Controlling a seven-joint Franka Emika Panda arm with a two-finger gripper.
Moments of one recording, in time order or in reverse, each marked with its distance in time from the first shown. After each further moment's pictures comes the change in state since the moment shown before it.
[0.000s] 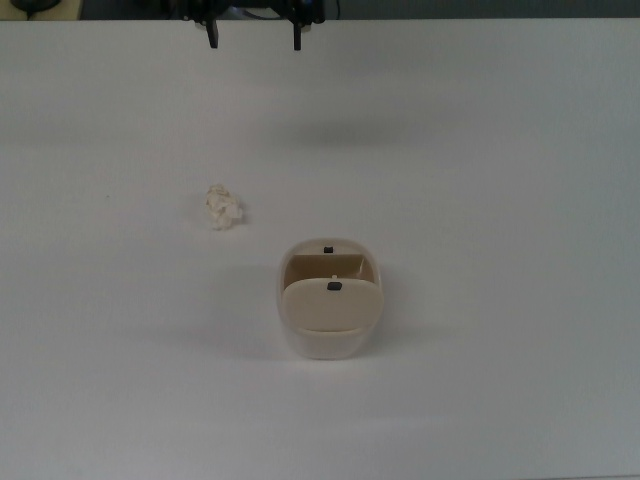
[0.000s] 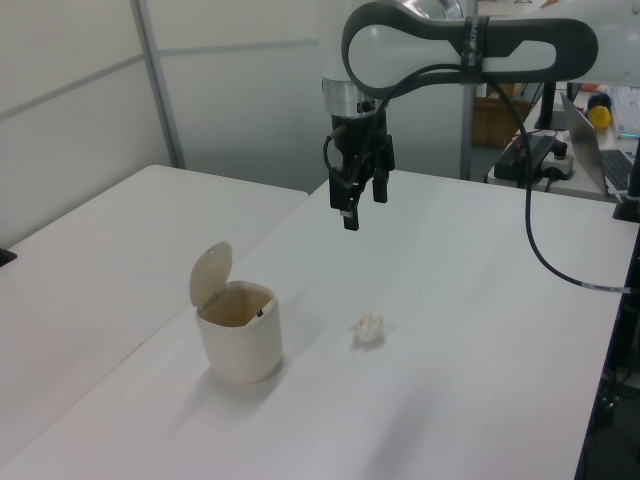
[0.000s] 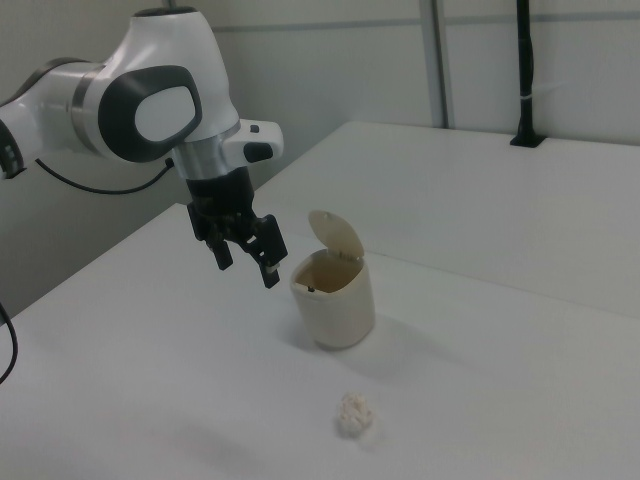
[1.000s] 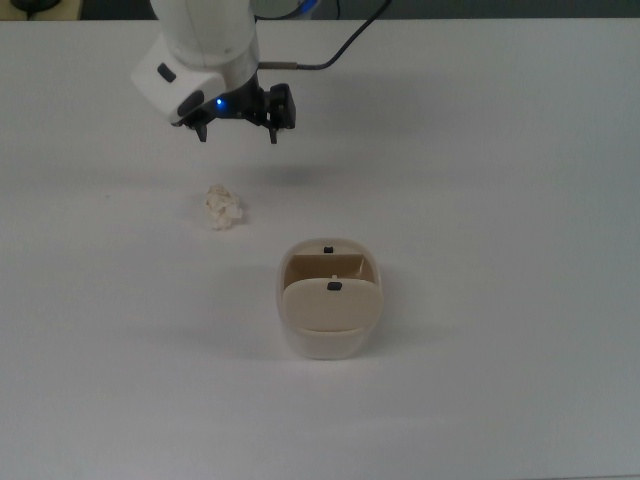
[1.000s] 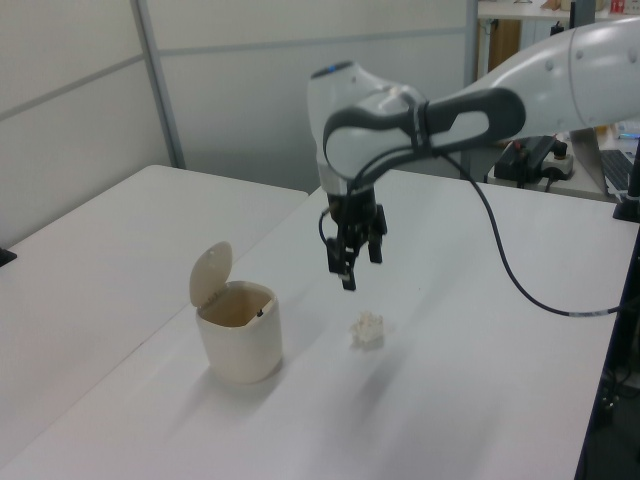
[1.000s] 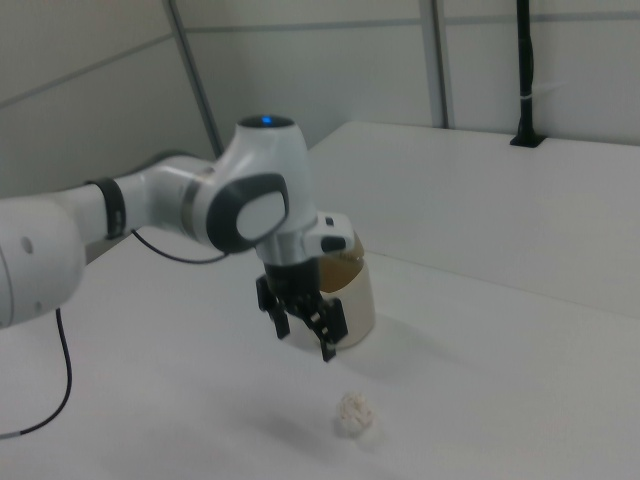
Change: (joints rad) arm -0.043 0.162 -0.026 -0.160 0.022 0.238 -0.069
